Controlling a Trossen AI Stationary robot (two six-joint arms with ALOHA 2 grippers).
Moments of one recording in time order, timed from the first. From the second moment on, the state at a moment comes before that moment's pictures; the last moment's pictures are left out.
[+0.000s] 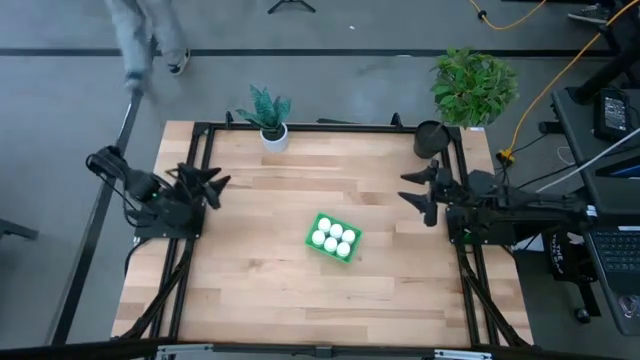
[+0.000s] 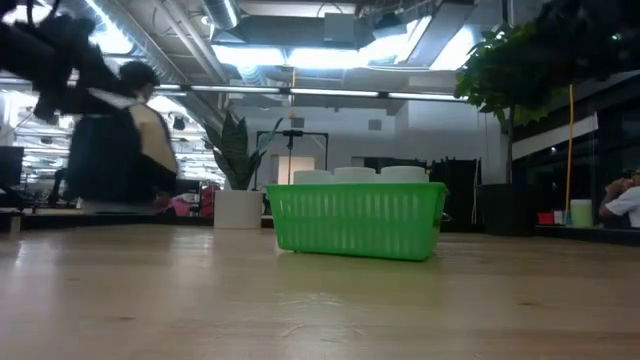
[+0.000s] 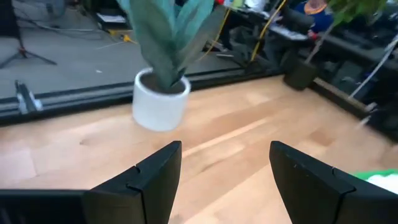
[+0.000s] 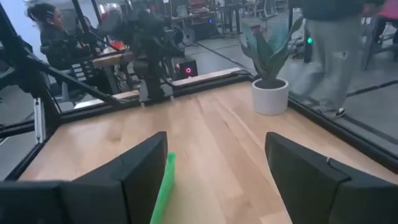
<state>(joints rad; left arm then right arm) -0.56 0.21 0.39 -1.01 -1.22 -1.16 -0.08 0.30 0.25 -0.02 0.13 0.17</state>
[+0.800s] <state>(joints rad) -0.55 0.25 0.24 -0.87 -0.84 -0.97 -0.08 0.01 0.12 -0.20 0.21 0.05</state>
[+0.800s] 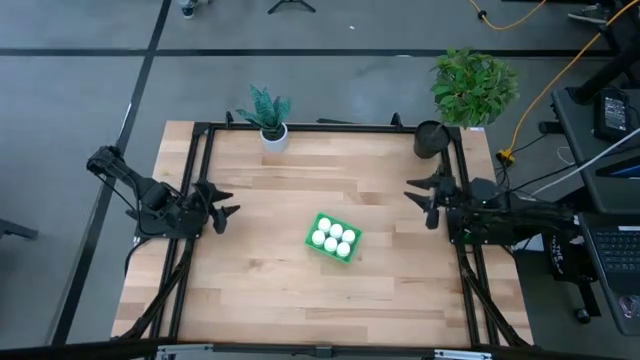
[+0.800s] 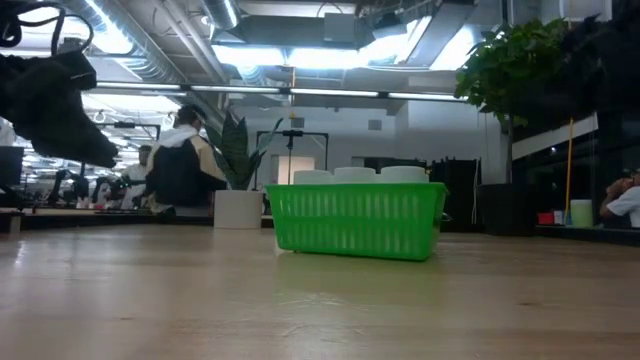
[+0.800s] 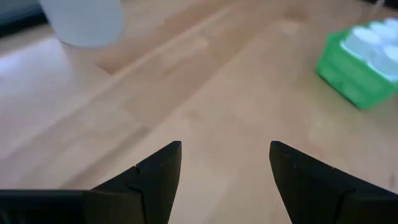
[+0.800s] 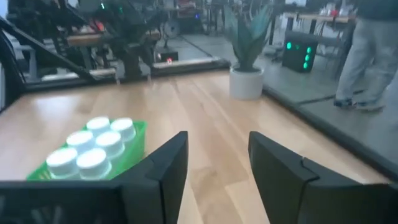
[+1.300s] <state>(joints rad) -0.55 0.25 0.24 -0.87 -0.55 -0.97 -0.08 0.01 0.09 -0.20 0.19 0.07</state>
